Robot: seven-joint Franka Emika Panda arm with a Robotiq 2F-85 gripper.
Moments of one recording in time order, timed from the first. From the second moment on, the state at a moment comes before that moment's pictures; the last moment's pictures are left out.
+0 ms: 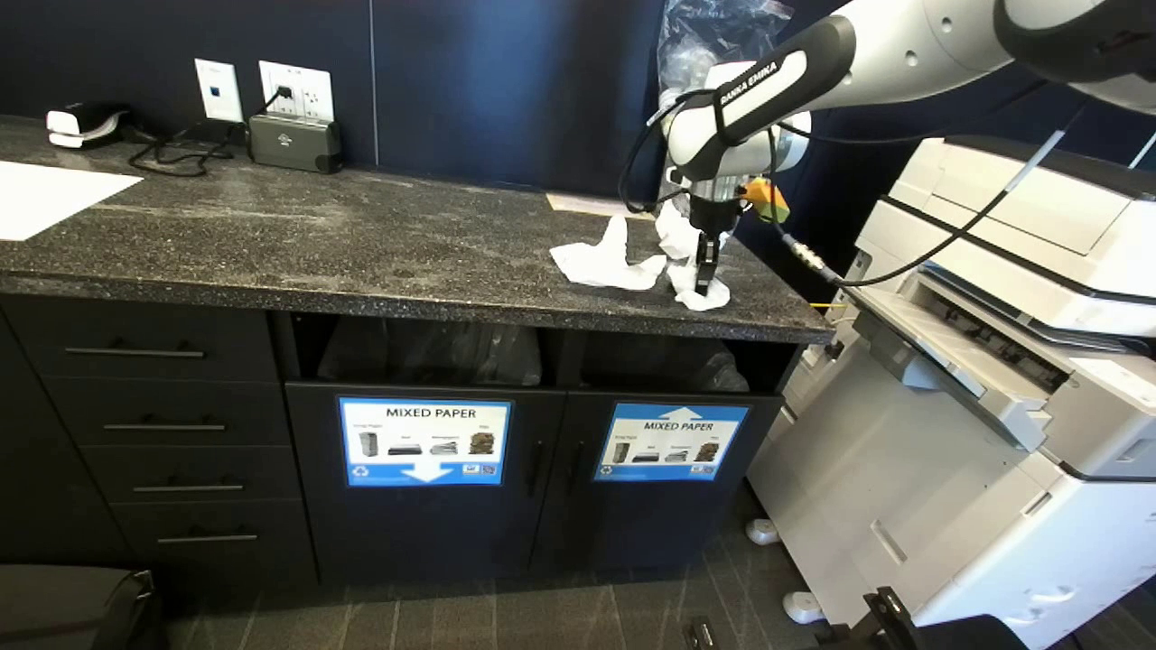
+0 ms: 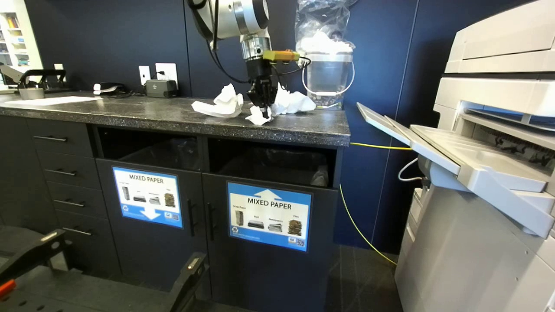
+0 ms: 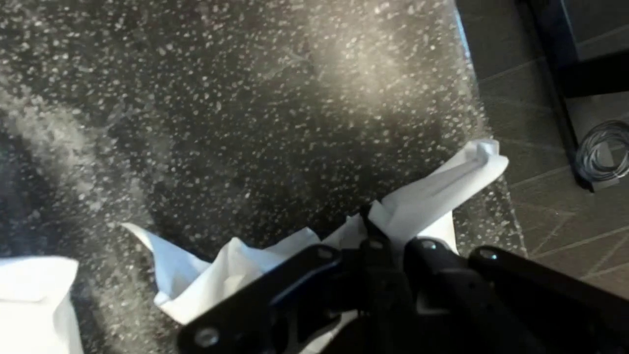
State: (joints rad) arm -0.03 0.69 0.03 -1.45 -0.26 2.13 -1.07
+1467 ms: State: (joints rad) arm 0.08 0.15 0.05 -2.60 -0.35 2.70 -0.26
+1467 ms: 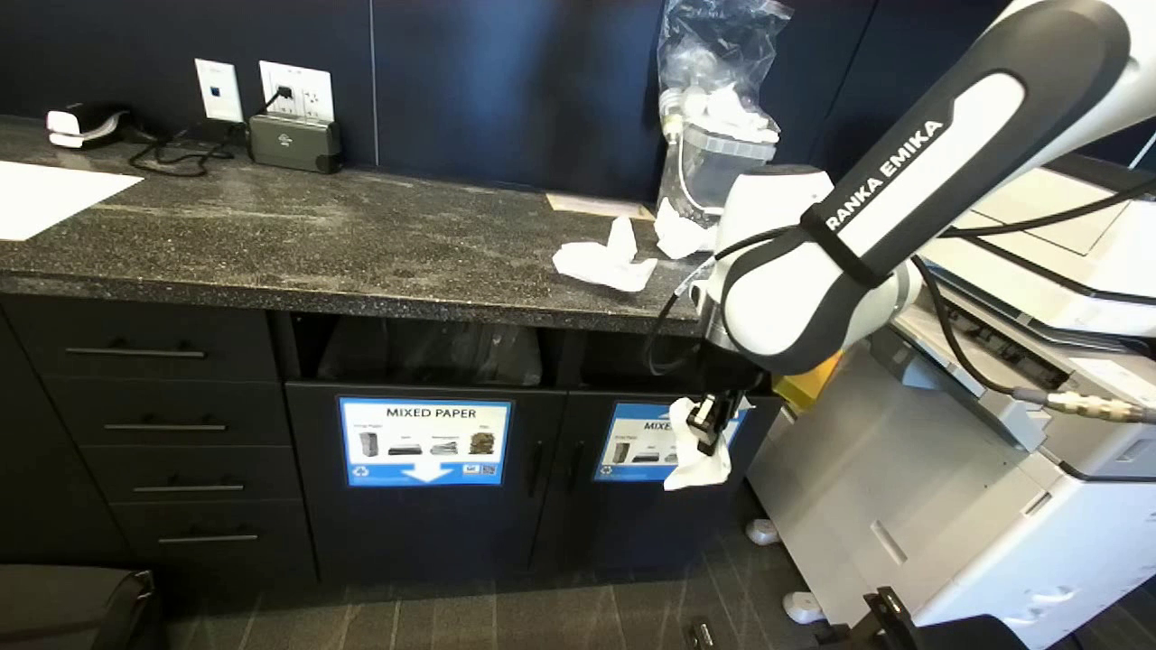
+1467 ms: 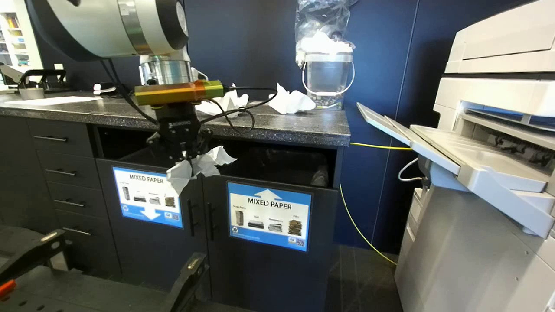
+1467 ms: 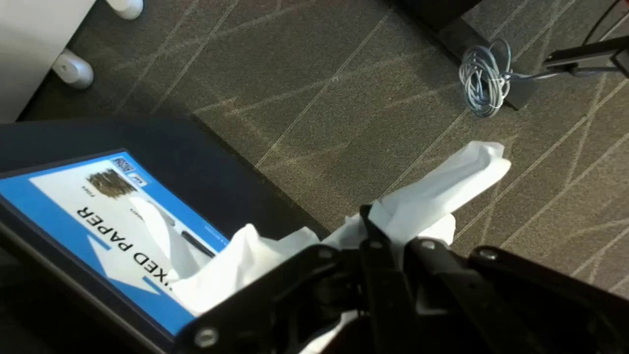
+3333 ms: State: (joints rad) arm 0.29 0.86 -0.17 -2.63 -0.01 4.22 -0.11
